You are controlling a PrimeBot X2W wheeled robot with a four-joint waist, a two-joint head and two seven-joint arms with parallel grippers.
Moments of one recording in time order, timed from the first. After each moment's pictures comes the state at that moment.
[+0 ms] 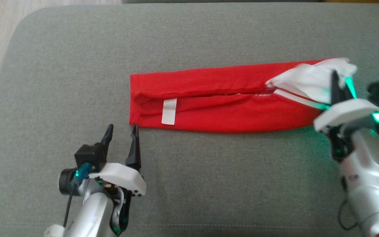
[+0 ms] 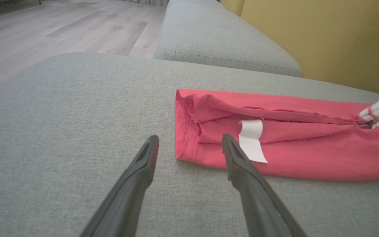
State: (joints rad) left arm -0.21 0.04 -0.31 0.41 -0.28 0.10 -0.26; right arm -0.65 -0.18 0.09 0.98 0.41 0.12 -0.25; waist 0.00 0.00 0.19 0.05
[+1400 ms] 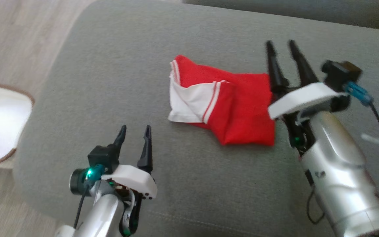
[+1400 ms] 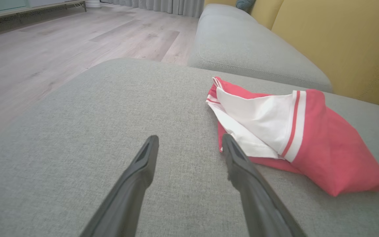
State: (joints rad) left arm -0.21 0.04 -0.40 0.39 -0.32 0.13 -0.26; right arm -0.66 -0.07 0.31 0.71 0.51 0.12 -0.25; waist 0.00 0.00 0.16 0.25
